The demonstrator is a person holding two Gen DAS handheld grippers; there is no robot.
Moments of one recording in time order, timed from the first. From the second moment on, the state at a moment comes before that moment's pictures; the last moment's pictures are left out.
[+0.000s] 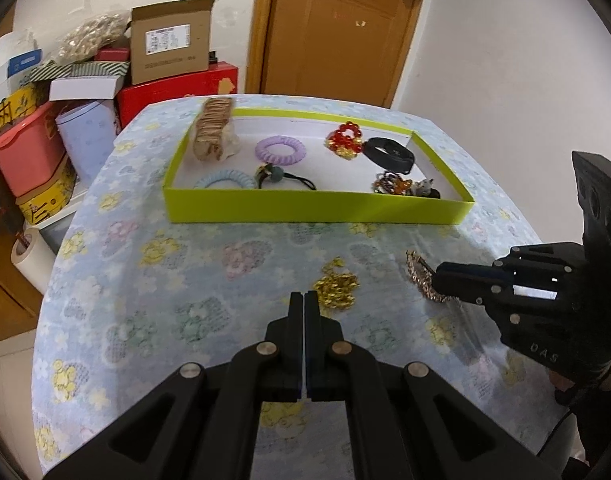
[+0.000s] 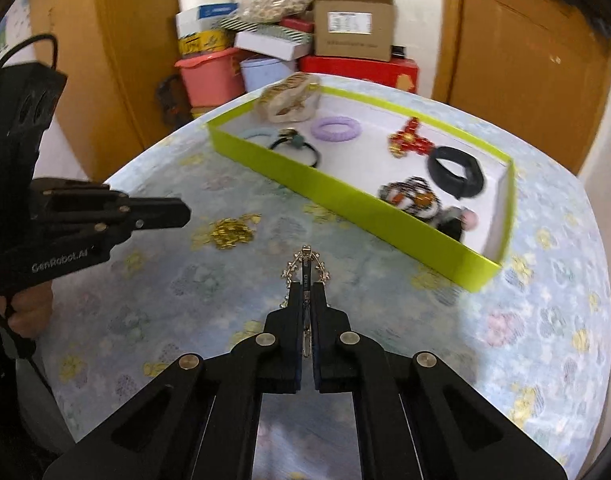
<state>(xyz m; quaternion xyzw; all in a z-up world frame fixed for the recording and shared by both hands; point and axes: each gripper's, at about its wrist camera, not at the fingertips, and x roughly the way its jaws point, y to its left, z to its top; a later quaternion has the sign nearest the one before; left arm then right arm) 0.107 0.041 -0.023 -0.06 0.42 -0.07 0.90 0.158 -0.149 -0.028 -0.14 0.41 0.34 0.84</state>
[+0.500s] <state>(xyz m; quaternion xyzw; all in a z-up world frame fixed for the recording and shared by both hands) 0.130 0.006 -0.032 0.01 0.43 -0.10 0.90 0.148 -0.178 -0.019 -0.09 0.41 0.33 0.84</state>
